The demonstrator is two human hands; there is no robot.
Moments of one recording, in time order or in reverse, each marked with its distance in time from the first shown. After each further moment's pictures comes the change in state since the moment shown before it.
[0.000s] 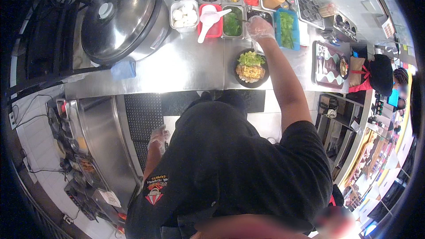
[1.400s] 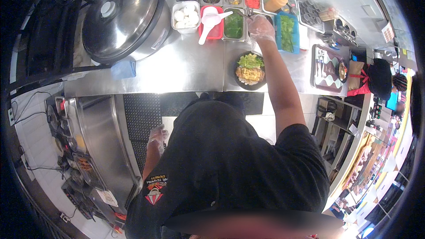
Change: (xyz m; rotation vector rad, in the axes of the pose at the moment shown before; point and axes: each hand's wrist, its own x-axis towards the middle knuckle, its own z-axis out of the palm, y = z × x) left_hand 0.014 -0.007 -0.002 0.214 0.061 0.115; right_hand -0.003 -0.014 -0.015 0.115 0.114 0.065
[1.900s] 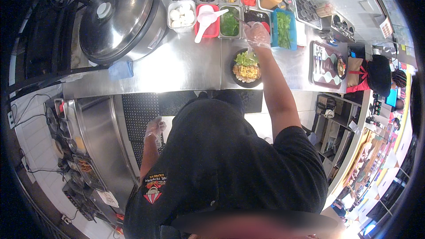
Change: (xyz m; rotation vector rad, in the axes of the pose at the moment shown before) left_hand 0.005 0.042 0.011 -0.354 -0.166 -0.133; right_hand -0.035 0.018 0.020 0.183 0.111 -0.005
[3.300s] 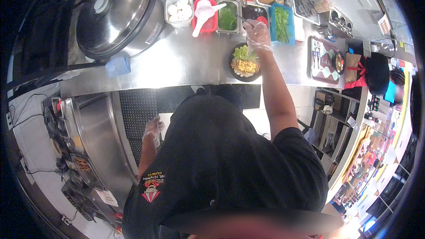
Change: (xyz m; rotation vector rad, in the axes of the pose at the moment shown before) left_hand 0.013 -0.024 -0.021 0.249 0.145 0.095; right_hand -0.030 0.004 -0.012 0.196 0.063 -0.102
